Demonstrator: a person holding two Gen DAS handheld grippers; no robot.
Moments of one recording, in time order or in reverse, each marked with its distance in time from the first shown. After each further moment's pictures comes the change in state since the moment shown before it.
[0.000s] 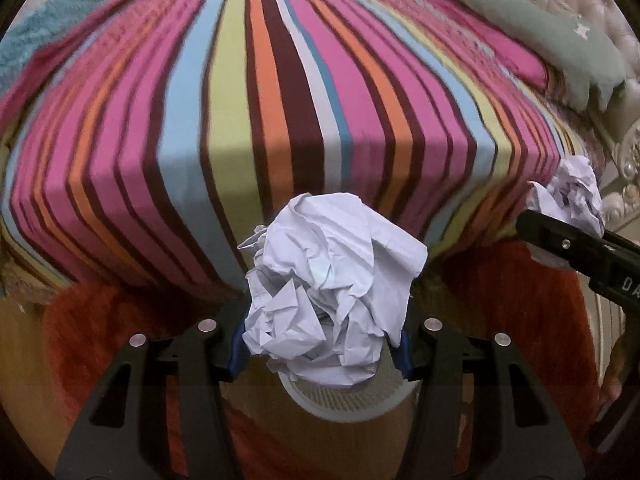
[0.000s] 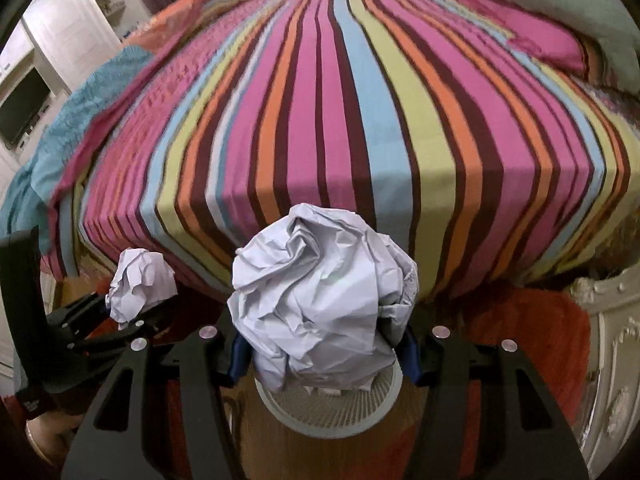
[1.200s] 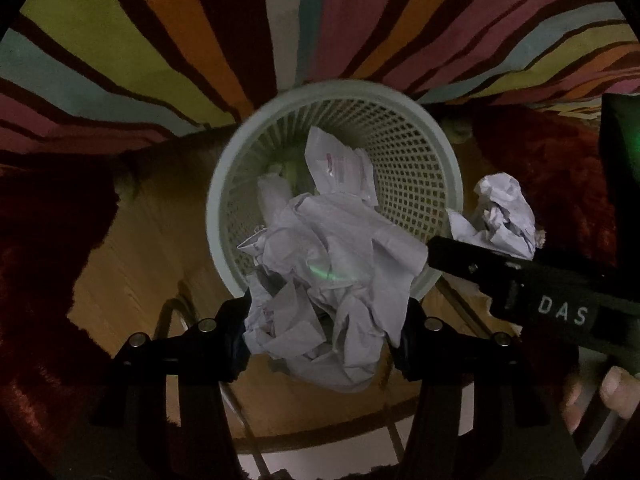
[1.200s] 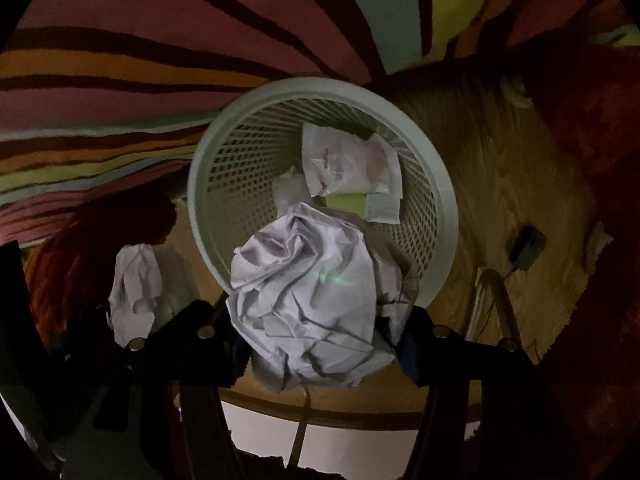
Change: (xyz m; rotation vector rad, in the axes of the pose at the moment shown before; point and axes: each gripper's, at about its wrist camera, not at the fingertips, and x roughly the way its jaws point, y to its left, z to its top) left arm 0.184 -0.004 -0.043 -0.065 0.677 -0.064; right arm 0.199 -0.051 -0.083 0.364 0.768 0.051
